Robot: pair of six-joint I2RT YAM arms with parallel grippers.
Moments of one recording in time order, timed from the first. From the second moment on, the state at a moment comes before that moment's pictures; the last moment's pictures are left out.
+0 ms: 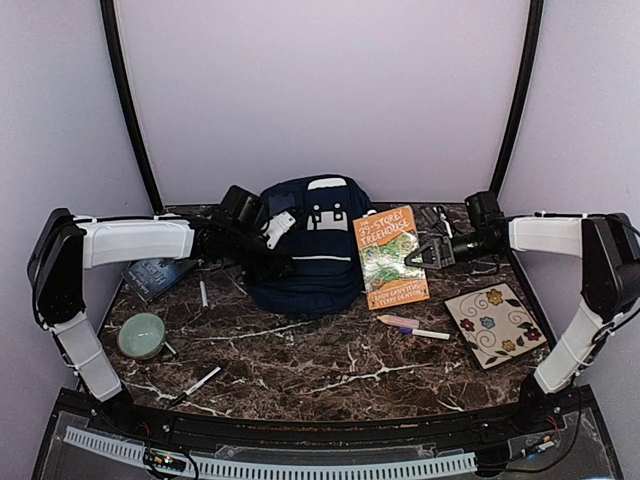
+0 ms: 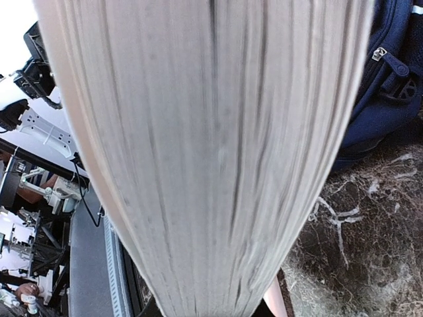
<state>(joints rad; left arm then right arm) -0.67 1.71 1.23 -0.28 0.17 0.17 0.21 1.65 1.03 -0.33 -1.12 -0.05</state>
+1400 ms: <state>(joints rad) -0.84 2.13 1.52 -0.14 -0.38 0.72 0.11 1.54 1.01 -0.35 -1.02 0.03</state>
